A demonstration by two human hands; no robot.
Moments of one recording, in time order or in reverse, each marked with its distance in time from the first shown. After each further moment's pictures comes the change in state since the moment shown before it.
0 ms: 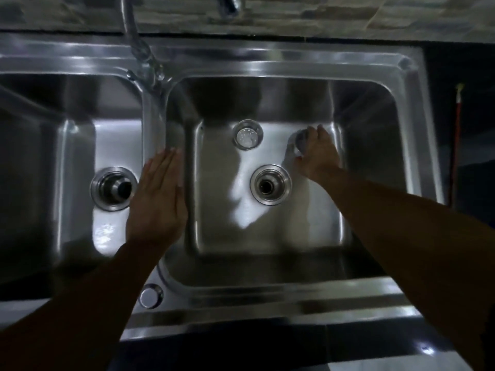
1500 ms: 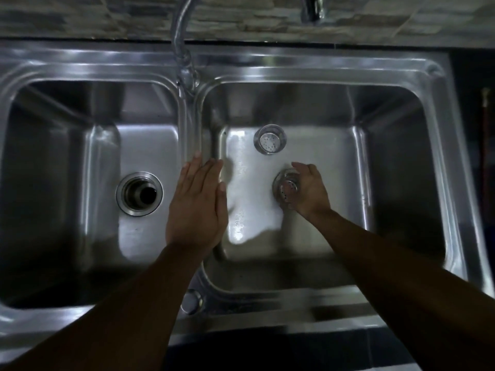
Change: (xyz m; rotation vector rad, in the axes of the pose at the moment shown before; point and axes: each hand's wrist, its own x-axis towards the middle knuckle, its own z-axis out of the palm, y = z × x) left_hand 0.001 0.000 -0.003 -0.032 0.048 -0.010; right_hand -0.077 -0.050 0.068 0.249 0.086 -0.087
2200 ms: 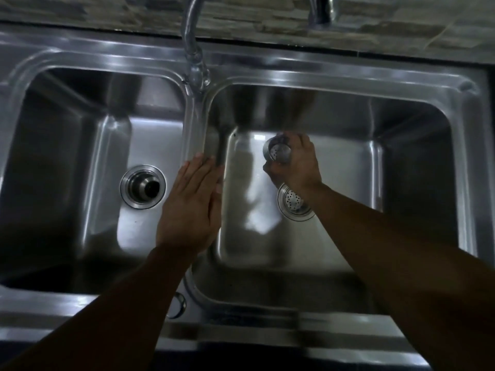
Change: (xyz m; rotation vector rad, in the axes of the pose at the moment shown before) left_hand 0.005 0.002 -0.002 0.000 -0.090 -0.094; right_hand 0.086 -0.037 0.007 0.107 0.012 -0.129
